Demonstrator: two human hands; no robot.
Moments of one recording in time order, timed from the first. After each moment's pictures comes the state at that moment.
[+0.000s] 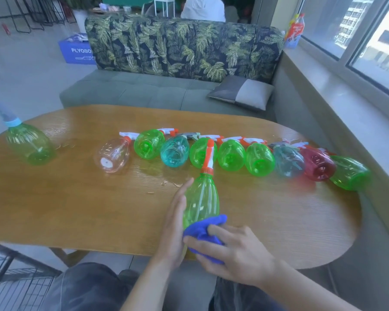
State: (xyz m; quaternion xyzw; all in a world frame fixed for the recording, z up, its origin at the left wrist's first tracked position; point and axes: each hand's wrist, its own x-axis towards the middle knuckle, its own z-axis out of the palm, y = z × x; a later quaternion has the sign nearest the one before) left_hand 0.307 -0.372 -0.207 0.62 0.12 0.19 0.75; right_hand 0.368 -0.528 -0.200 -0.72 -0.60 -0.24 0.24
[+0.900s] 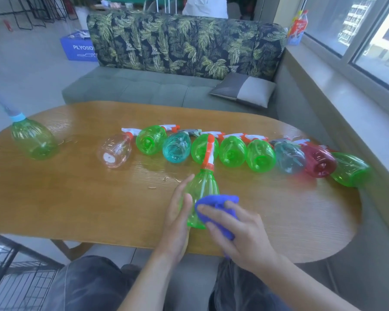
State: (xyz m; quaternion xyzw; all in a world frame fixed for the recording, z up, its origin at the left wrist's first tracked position) left_hand 0.305 -0.372 -0.206 0.59 0.10 0.21 0.78; right_hand 0.370 -0.524 -0.194 -0.75 -0.48 -0.21 0.39
